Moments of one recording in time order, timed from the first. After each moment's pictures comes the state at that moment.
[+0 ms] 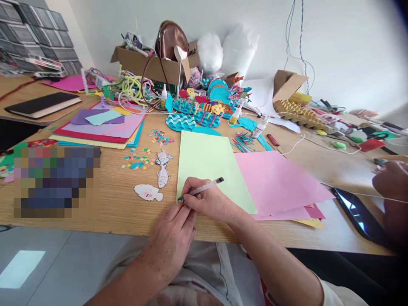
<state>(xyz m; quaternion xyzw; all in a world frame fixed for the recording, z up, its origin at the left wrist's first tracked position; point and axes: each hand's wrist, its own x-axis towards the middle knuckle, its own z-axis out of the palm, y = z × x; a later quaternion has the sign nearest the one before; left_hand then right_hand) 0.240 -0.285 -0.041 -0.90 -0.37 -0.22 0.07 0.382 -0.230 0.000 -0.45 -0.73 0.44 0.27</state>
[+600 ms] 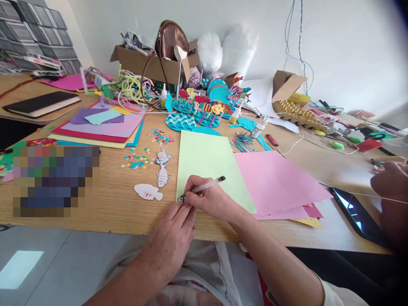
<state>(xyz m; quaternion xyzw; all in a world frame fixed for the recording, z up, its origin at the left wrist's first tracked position) 0.241 -0.286 -0.040 -0.90 -0.38 -0.21 0.08 0.386 -0.230 0.001 -0.47 -0.73 0.41 0.28</state>
